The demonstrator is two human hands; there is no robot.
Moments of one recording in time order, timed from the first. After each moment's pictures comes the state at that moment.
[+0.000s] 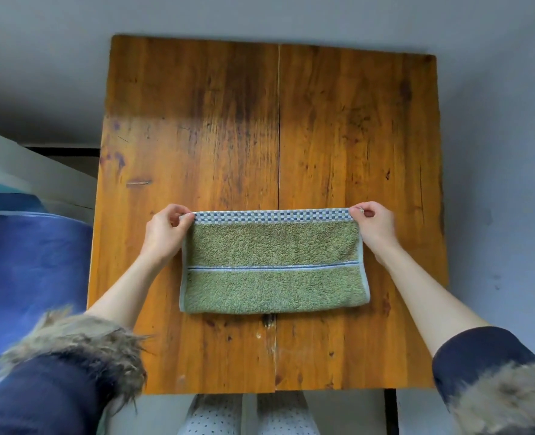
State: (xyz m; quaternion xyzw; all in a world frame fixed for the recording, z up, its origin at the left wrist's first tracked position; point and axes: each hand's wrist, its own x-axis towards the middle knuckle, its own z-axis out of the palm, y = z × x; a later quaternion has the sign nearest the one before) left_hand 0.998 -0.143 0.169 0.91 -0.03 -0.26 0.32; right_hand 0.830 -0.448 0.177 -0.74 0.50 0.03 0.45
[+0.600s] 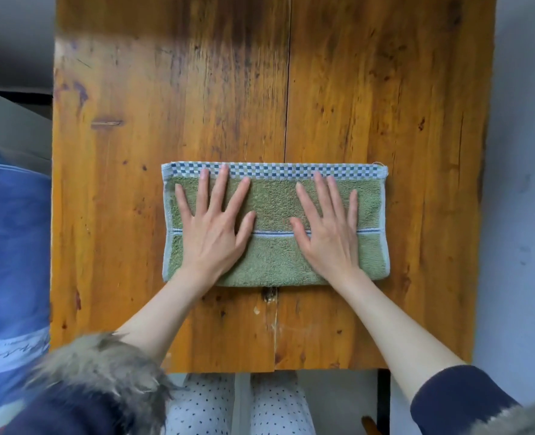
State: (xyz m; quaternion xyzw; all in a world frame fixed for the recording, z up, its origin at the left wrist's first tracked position) left_hand 0.902 -0.176 0.123 0.93 -0.34 -0.11 0.06; right_hand 0.797 -0.344 0.118 -0.98 0.17 0.05 0.12
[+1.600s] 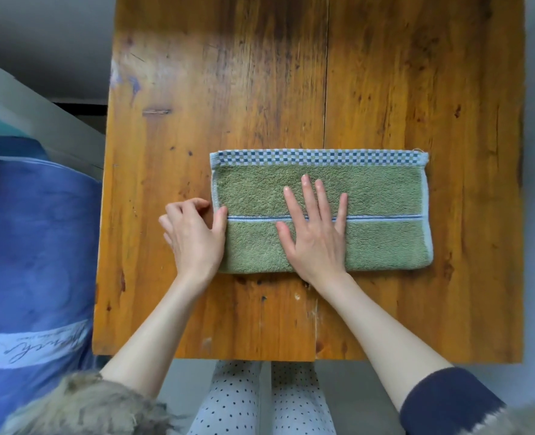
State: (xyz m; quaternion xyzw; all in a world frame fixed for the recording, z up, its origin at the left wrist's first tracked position) left_hand 0.906 -0.108 0.142 0.96 0.03 -0.15 0.25; right_hand 0.810 -0.257 0.116 -0.98 0.18 0.04 0.11
